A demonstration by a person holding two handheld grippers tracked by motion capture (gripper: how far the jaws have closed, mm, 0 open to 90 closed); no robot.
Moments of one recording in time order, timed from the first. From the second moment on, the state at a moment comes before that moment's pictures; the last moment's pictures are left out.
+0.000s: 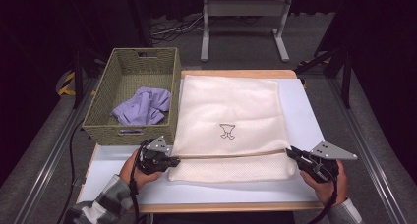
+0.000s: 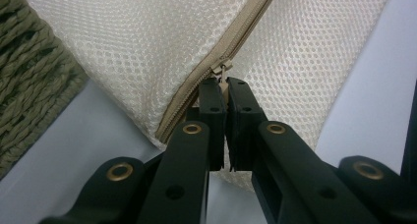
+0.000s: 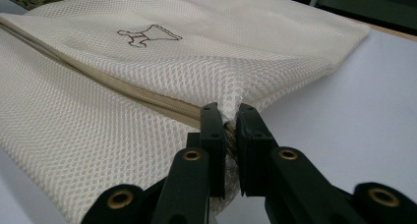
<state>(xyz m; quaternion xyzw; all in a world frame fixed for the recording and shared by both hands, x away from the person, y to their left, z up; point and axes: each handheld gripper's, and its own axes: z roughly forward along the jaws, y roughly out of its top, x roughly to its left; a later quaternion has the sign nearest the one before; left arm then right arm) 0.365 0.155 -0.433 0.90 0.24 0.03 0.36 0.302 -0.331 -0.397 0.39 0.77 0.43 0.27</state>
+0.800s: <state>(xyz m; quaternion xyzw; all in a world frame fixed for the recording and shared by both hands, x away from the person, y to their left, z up) 0.363 0.179 -0.442 0.90 0.27 0.04 0.34 0.300 -0.331 -0.393 0.38 0.77 0.43 0.27</state>
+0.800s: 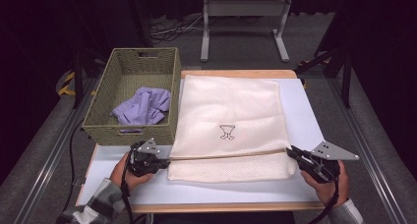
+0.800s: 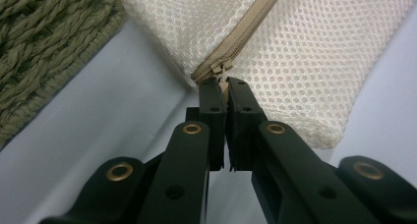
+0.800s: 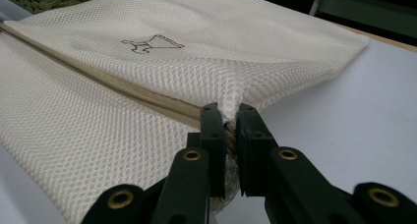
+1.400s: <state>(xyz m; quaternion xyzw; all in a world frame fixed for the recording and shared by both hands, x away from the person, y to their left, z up) 0.359 0.181 -0.444 0.90 0.27 0.06 0.35 0.301 -0.331 -0.396 0.38 0.78 0.43 0.26</state>
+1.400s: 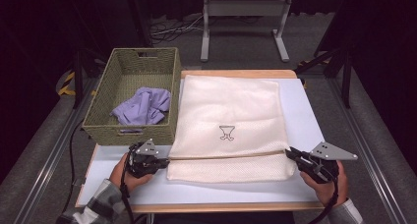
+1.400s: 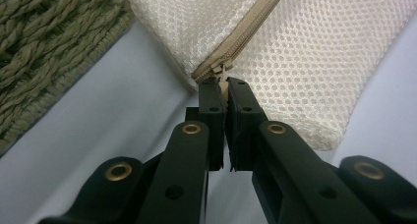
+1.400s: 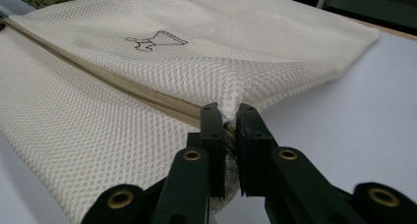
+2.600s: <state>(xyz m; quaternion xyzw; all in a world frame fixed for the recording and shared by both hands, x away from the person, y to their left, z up) 0.314 0.228 -0.444 0.85 0.32 0.14 0.39 0.307 -0.352 -0.422 0.41 0.83 0.31 0.21</state>
